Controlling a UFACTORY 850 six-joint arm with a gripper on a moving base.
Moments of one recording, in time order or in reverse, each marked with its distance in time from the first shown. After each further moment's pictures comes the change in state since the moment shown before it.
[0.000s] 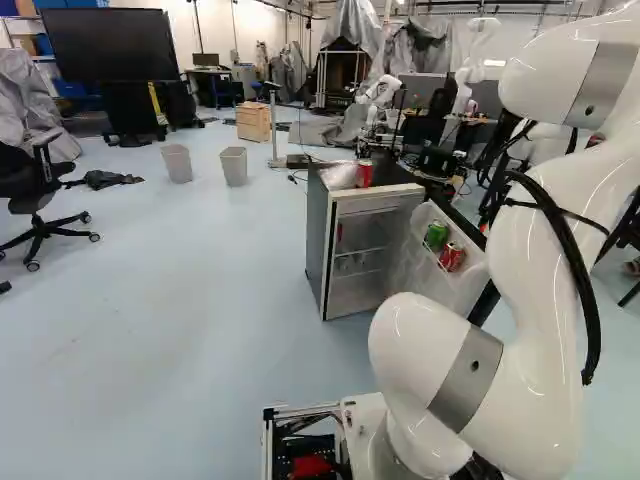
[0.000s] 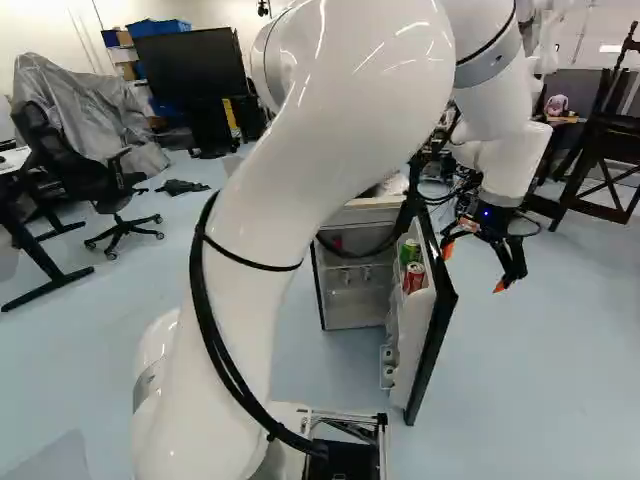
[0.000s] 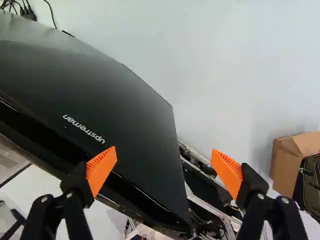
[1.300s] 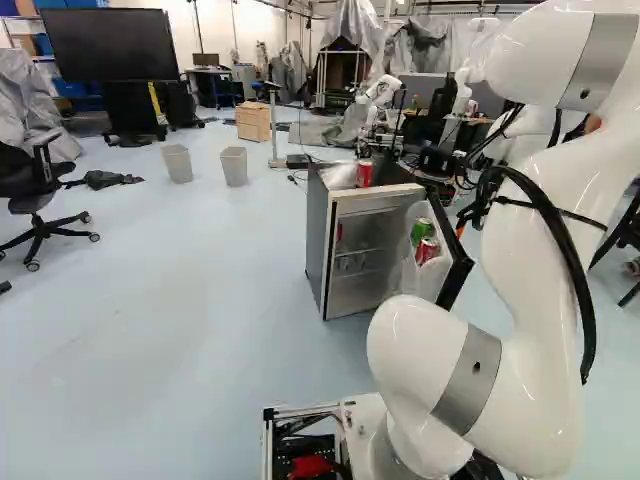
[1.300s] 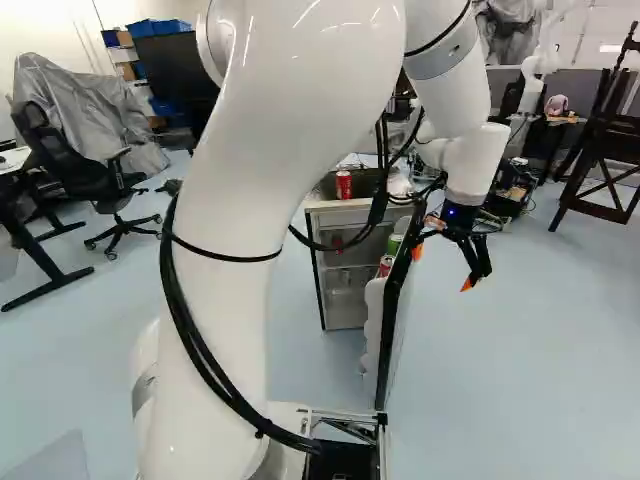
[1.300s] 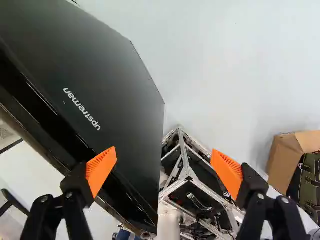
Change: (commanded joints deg) arm 4.9 6.0 9.2 0.0 0.0 0.0
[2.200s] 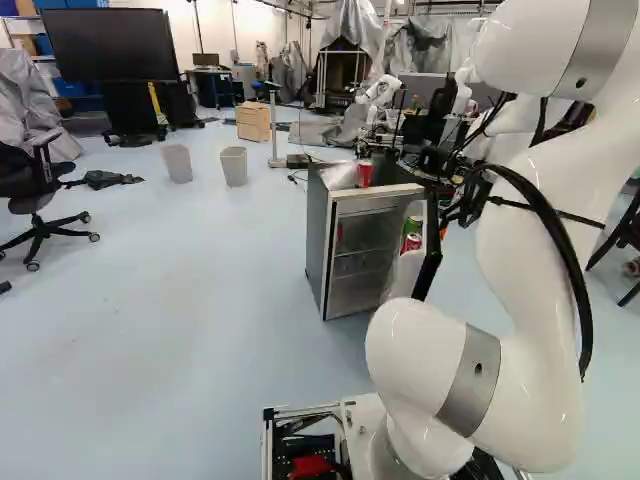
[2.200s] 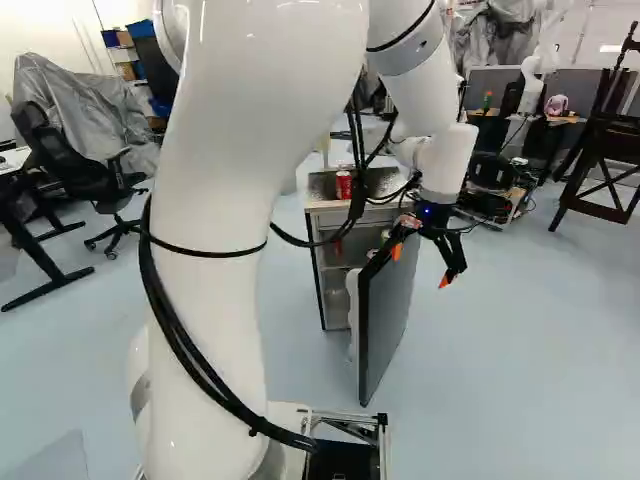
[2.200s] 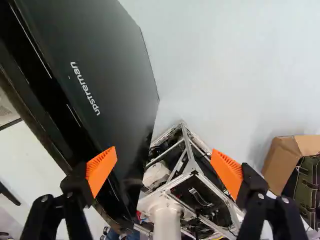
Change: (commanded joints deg) arm 4.6 4.0 5.9 0.0 1.2 0.0
